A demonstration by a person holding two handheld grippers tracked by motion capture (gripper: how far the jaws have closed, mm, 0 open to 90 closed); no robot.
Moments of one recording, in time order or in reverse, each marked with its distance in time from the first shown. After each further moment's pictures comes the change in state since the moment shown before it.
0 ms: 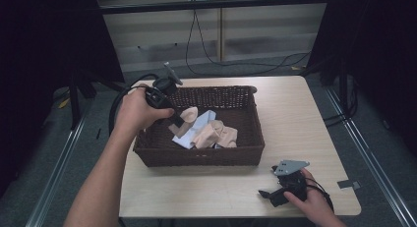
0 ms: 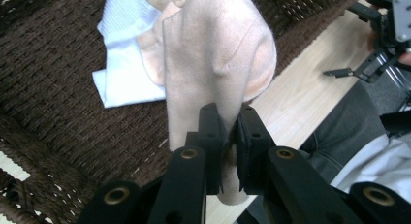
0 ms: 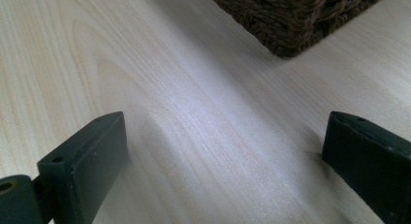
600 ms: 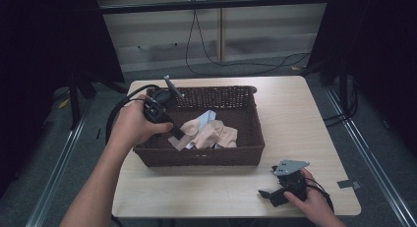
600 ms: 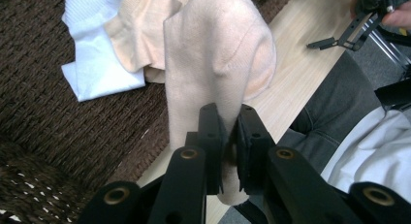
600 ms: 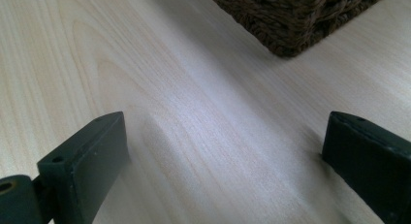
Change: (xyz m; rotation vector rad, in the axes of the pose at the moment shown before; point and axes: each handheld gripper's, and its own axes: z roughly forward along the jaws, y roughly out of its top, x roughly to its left) left arm -0.020 -0.024 0.005 0.006 -0.031 0.097; right arm 0.000 0.000 0.000 -0.003 -0.003 0.001
